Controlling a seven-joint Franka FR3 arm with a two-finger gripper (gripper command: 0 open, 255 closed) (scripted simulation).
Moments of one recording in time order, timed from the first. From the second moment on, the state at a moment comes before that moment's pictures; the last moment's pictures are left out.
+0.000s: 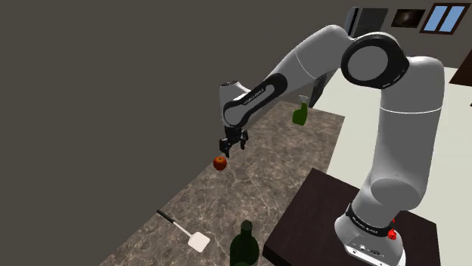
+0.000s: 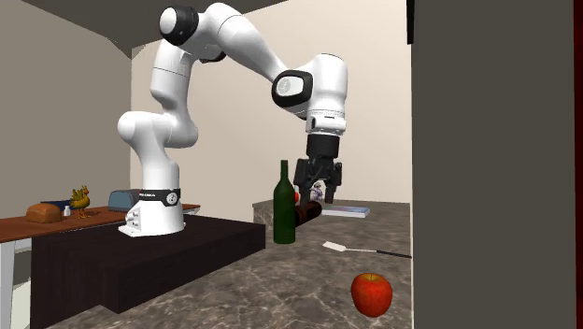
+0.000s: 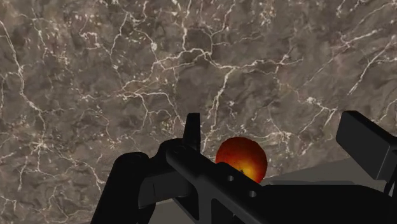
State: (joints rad) arm -0.06 0.30 0.12 -2.06 -0.05 2.26 0.32
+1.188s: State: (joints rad) arm -0.03 0.83 0.07 -1.58 -0.08 2.30 0.40
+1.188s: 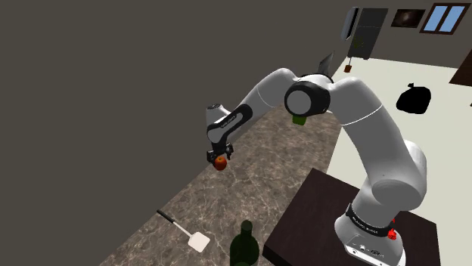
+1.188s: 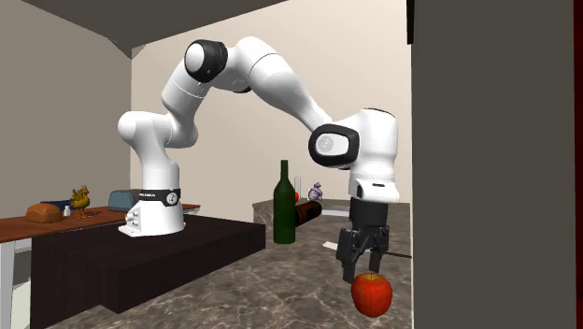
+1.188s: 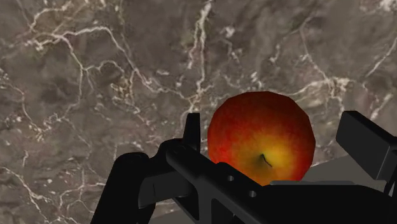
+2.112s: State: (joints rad) arm -0.03 0.85 0.06 -1.58 -0.08 2.33 0.40
